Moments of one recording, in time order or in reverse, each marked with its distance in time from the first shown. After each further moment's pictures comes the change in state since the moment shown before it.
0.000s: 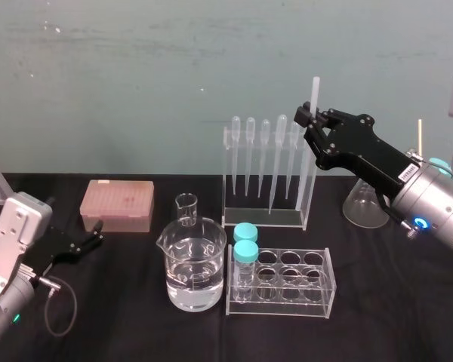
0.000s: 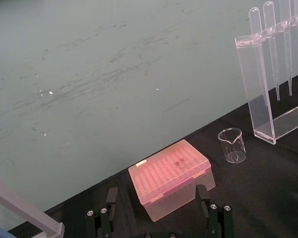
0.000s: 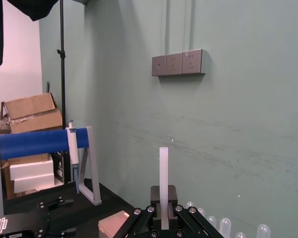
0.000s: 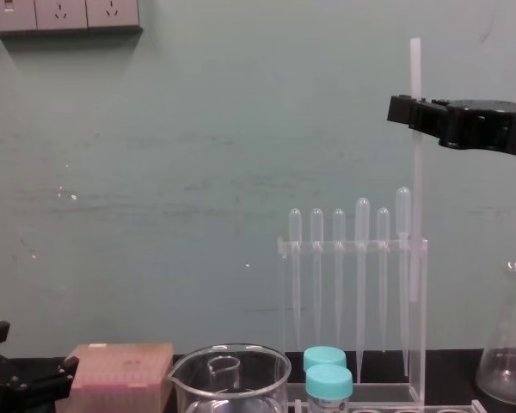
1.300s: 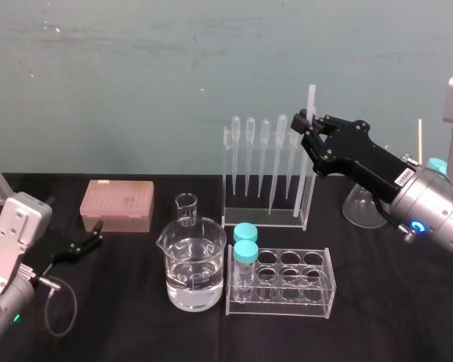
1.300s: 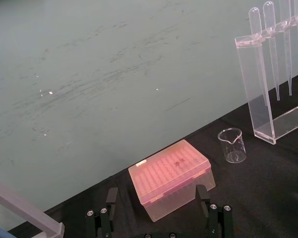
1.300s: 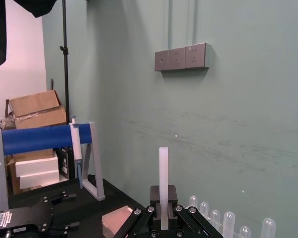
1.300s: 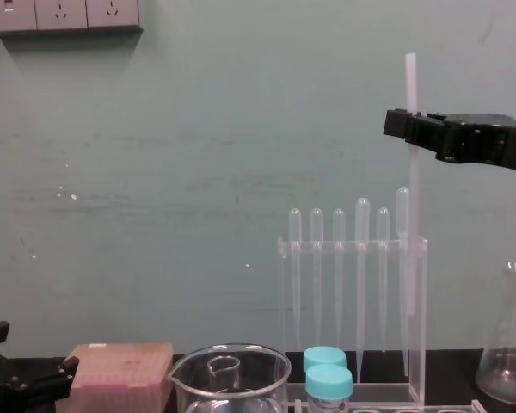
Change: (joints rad) left arm 0.000 0.000 0.000 0.000 0.000 0.000 0.000; right arm 0.010 0.001 -0.015 0.031 0.009 -0.006 0.022
